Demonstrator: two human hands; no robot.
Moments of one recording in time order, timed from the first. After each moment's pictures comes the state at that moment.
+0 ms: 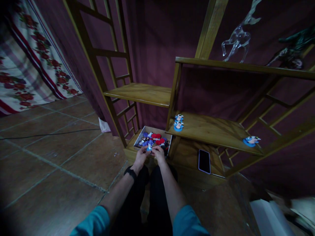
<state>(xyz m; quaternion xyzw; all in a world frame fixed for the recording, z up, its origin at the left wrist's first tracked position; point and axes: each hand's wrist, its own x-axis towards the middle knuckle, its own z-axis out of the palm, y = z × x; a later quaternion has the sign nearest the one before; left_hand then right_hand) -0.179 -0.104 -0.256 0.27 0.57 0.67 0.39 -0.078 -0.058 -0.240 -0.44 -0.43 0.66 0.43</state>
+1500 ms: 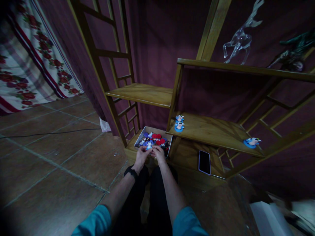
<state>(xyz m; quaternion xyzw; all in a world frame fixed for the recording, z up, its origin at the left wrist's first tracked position) -0.177 -0.103 -0.244 0.27 0.63 0.66 0.31 -0.075 -0.058 -0.242 -0.41 -0.43 0.69 0.41</state>
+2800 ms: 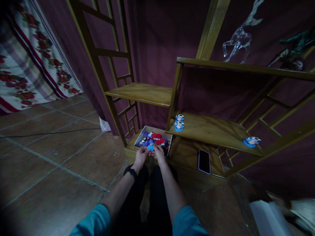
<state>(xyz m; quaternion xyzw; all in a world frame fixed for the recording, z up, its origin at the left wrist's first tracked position) -0.176 -0.105 -0.245 0.27 0.54 0.69 0.40 -0.079 -0.062 -0.231 -0.43 -0.39 0.70 0.42</state>
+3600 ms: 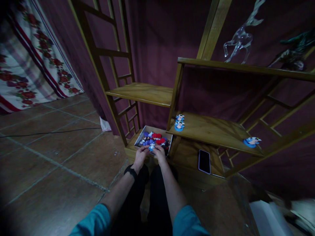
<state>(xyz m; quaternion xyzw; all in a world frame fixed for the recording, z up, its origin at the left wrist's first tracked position) -0.176 -0.108 -0.239 0.23 0.52 0.70 0.42 -0.080 -0.055 -0.244 -0.38 -0.38 0.70 0.46</state>
